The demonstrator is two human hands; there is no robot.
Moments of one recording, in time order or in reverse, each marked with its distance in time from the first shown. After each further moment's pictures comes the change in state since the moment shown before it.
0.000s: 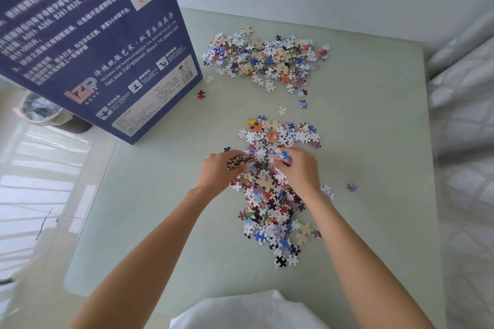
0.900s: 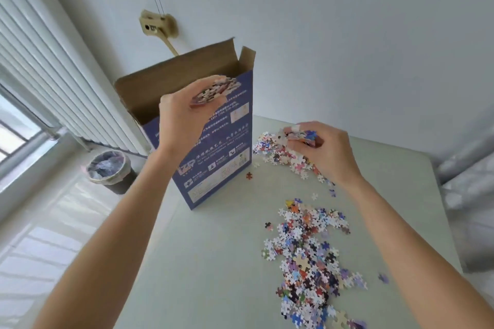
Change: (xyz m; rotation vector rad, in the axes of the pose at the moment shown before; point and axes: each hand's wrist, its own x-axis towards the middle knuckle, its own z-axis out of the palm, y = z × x) left_hand -0.055 0.093 -0.306 -0.131 0.864 0.484; right_hand 0.019 -0.214 -0.148 0.364 0.148 -0.565
